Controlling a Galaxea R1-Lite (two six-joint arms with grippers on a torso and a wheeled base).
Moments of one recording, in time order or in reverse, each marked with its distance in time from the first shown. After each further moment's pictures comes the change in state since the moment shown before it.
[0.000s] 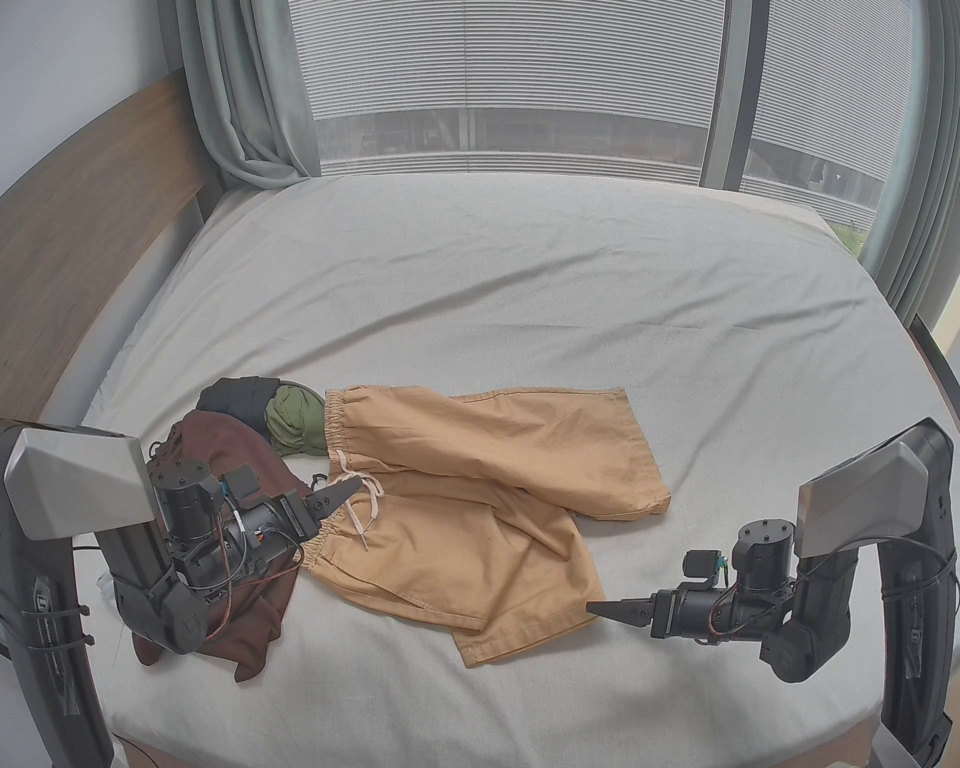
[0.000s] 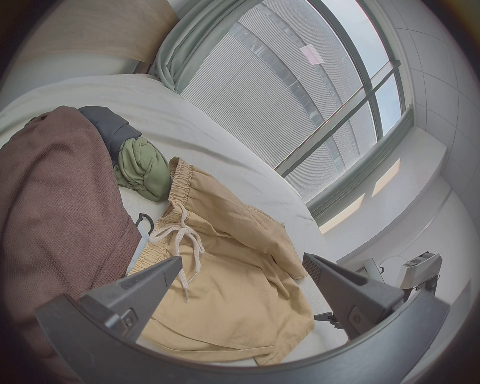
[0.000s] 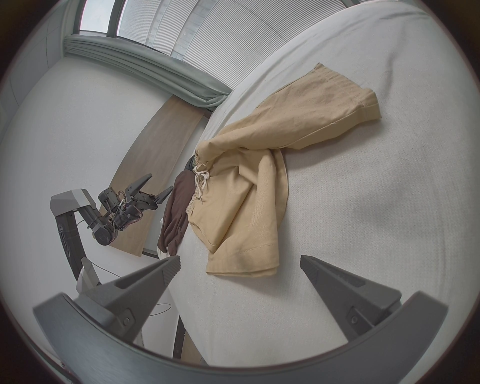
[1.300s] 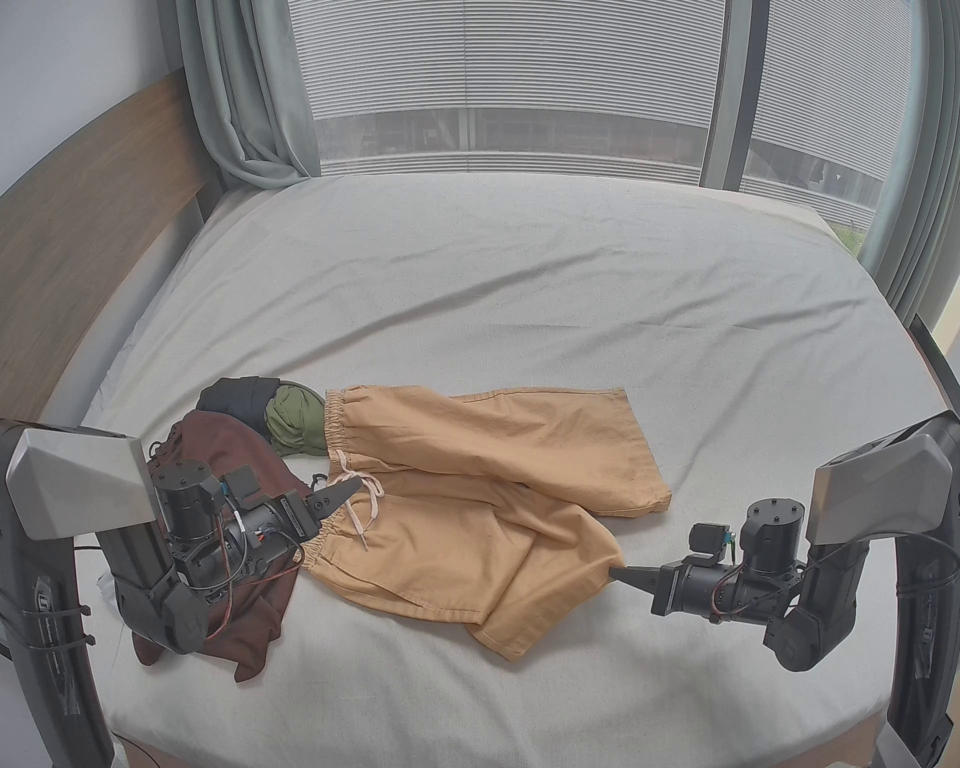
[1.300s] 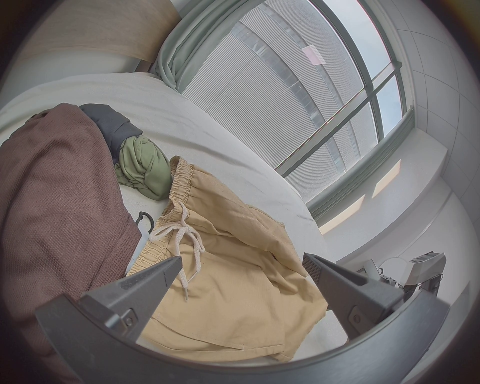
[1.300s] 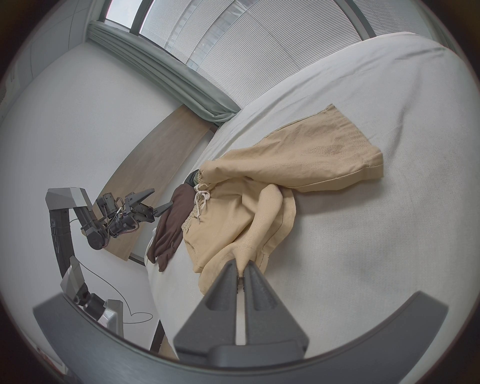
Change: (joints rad) left arm 0.000 0.005 -0.002 -0.001 0.000 -0.009; right arm 0.004 -0.071 -0.030 0.000 -0.087 -0.067
